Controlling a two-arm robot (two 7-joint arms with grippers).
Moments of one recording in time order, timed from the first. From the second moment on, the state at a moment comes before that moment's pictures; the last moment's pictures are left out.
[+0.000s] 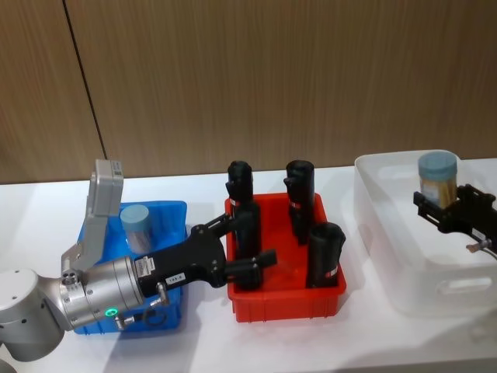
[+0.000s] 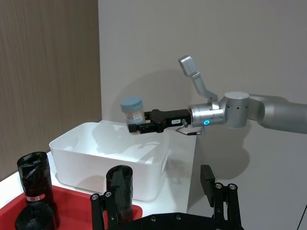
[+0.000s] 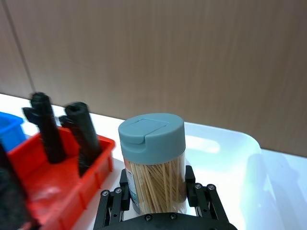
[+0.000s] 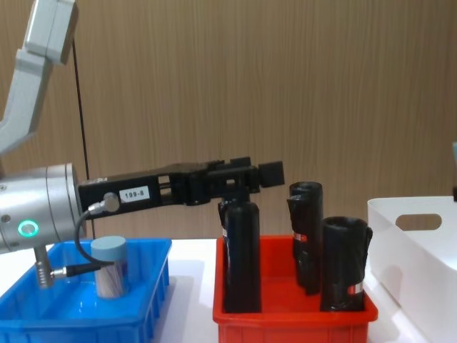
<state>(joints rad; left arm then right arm) -0.48 0.36 0.35 -1.24 -0.58 0.05 -1.06 0.34 0.46 -0.18 -1.34 0.39 0.13 0.32</state>
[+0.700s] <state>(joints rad) -0.48 0.36 0.35 -1.24 -0.58 0.05 -1.06 0.43 0.42 -0.20 -1.13 0.35 0.11 0.30</state>
